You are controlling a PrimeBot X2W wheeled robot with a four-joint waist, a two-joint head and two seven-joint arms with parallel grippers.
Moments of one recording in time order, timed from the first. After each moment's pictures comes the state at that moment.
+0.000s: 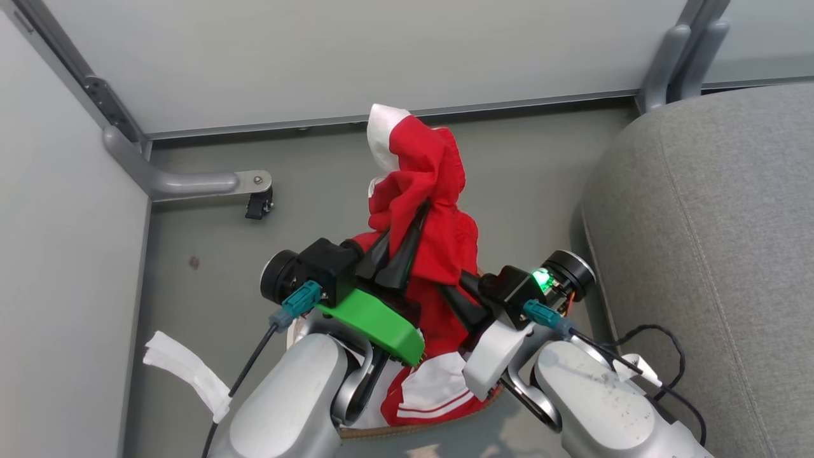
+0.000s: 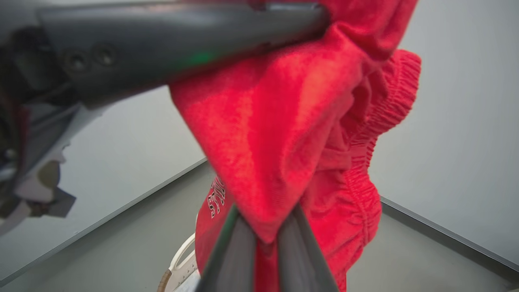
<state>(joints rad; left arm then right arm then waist) -0.47 0.05 -0.64 0.36 -0.49 -0.10 -0.26 -0.50 -0.05 0.63 0.47 0.17 0.13 -0.26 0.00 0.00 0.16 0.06</state>
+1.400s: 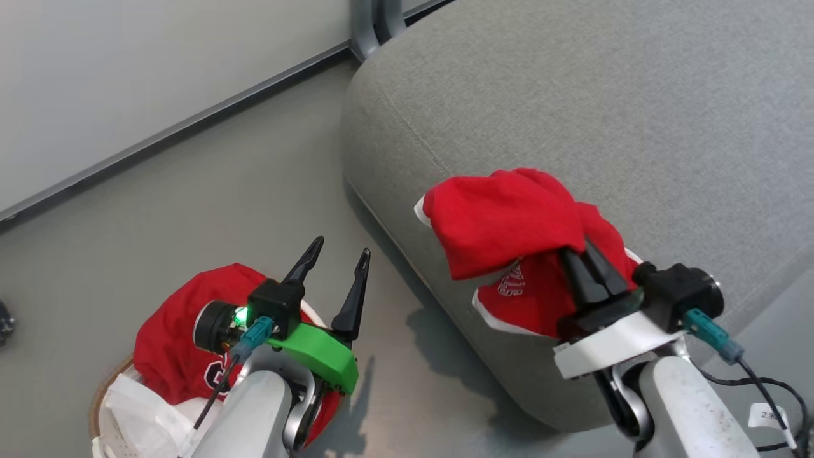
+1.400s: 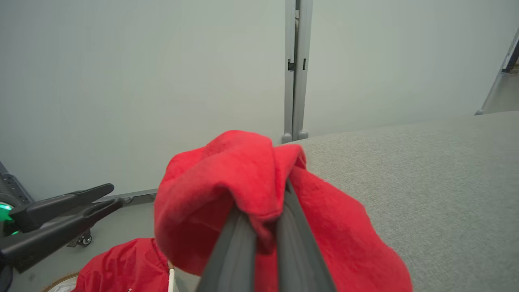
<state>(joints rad) -0.35 0.08 -0.43 0.48 -0.28 -0.13 -0.26 -0.24 -0.05 0.23 0.10 0.20 0.13 -0.26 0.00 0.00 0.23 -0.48</state>
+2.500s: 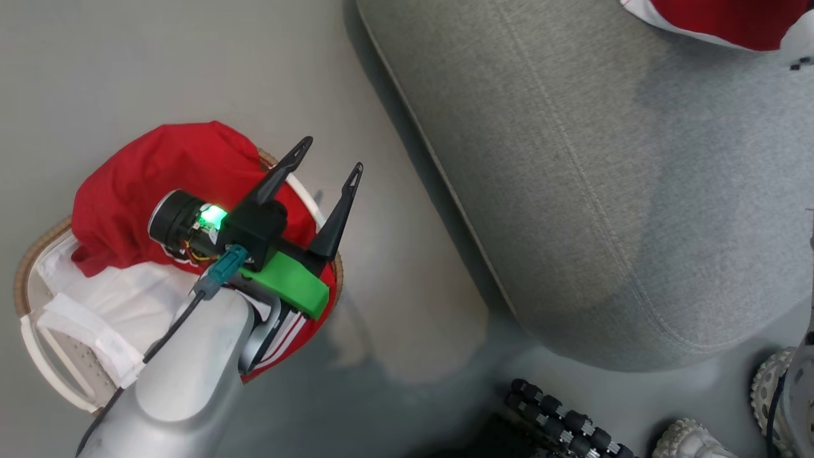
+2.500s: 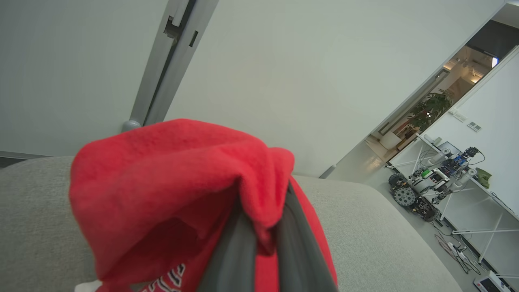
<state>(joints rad) -0.59 0.27 -0.61 0.36 -0.32 -0.13 -0.26 -0.98 -0.21 -0.27 0.52 -0.24 0.13 -0.26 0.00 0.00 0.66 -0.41</state>
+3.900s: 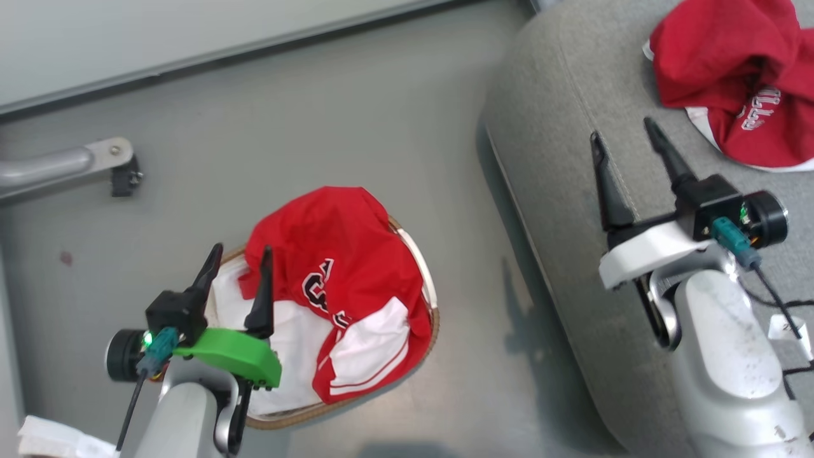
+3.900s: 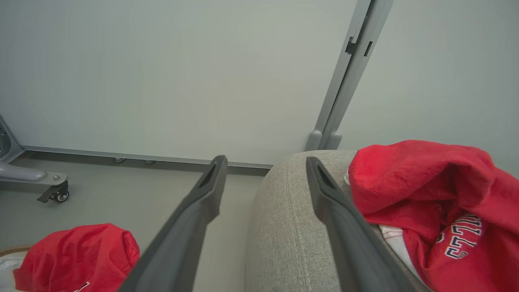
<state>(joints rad) -0.30 0.10 -0.18 0.47 -0.26 -0.13 -0.26 -0.49 -0.07 0.02 0.34 -0.01 0.13 -0.26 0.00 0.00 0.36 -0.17</state>
